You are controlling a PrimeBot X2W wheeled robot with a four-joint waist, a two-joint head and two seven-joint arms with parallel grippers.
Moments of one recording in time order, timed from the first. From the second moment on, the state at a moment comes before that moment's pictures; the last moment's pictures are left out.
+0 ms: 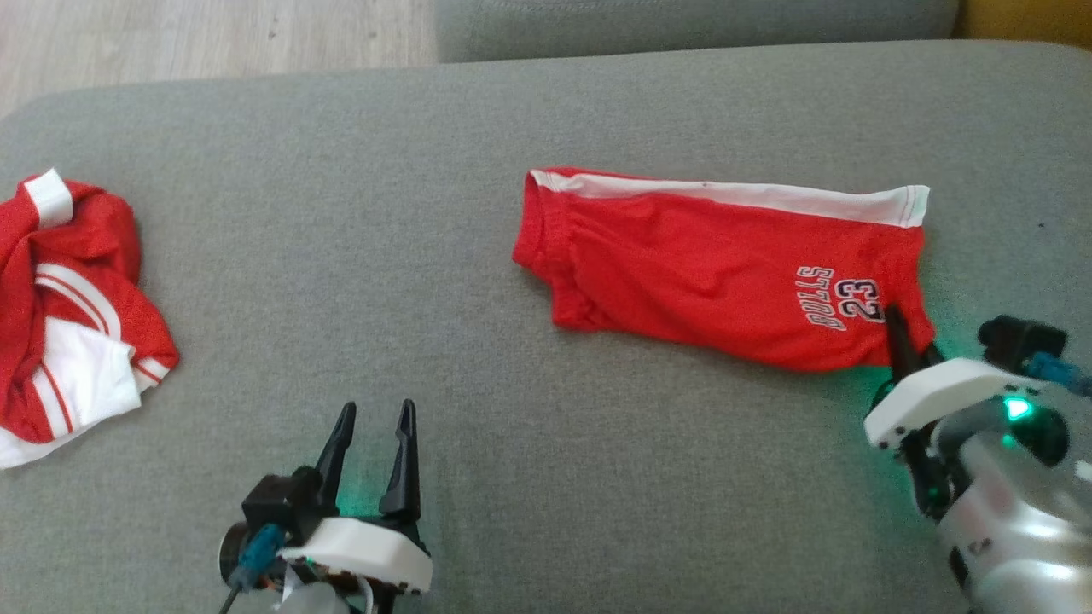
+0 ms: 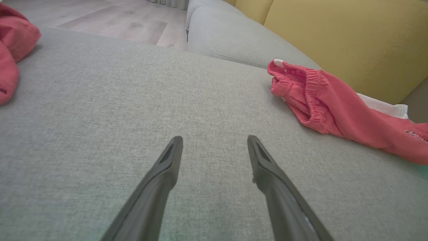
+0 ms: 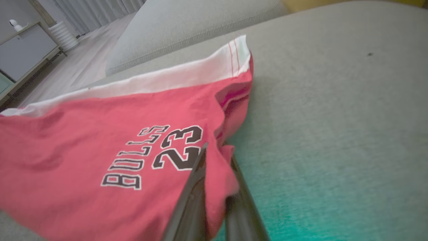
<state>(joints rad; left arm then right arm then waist) -0.15 0.04 -0.26 0.52 -0.36 -0.06 -0.26 -0.52 -0.23 0.32 1.04 0.64 0.13 -0.25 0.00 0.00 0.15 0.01</state>
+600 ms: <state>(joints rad) -0.14 0.04 -0.33 0.54 -0.37 -0.07 -0.26 -0.60 -0.08 0.49 0.85 0.40 0.13 -0.23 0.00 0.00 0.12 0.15</state>
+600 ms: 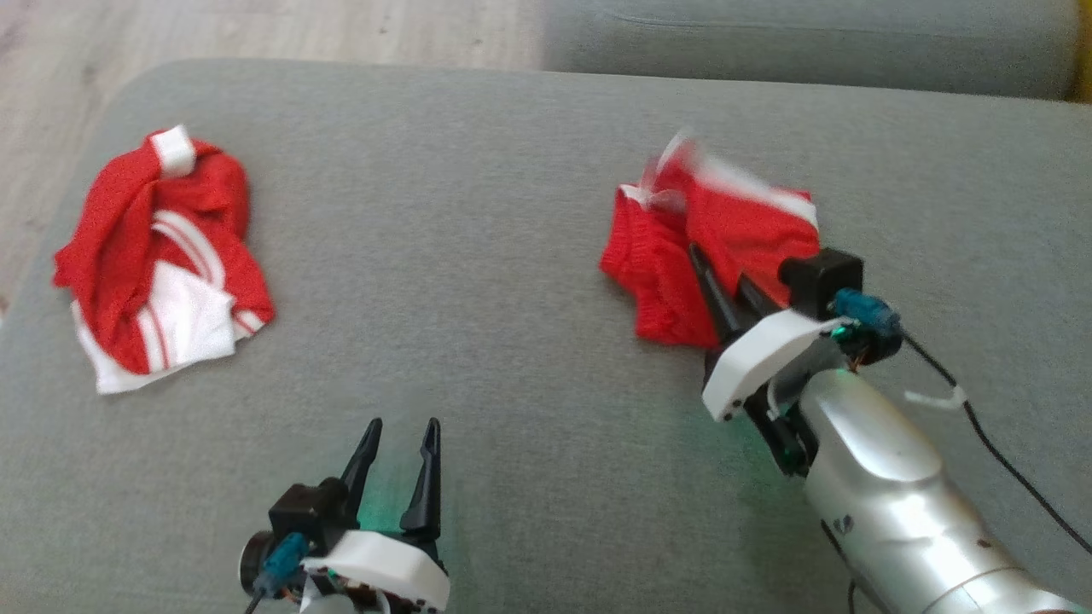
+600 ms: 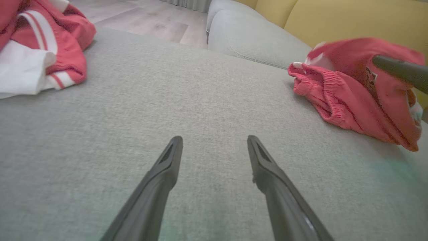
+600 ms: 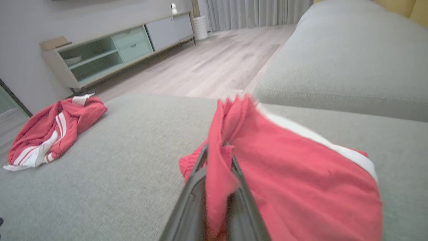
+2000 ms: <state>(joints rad) -0.08 0.06 -0.20 0.41 -0.07 0.02 -0.26 -0.34 -0.06 0.15 0.73 0.24 0.13 -0.25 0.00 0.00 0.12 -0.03</state>
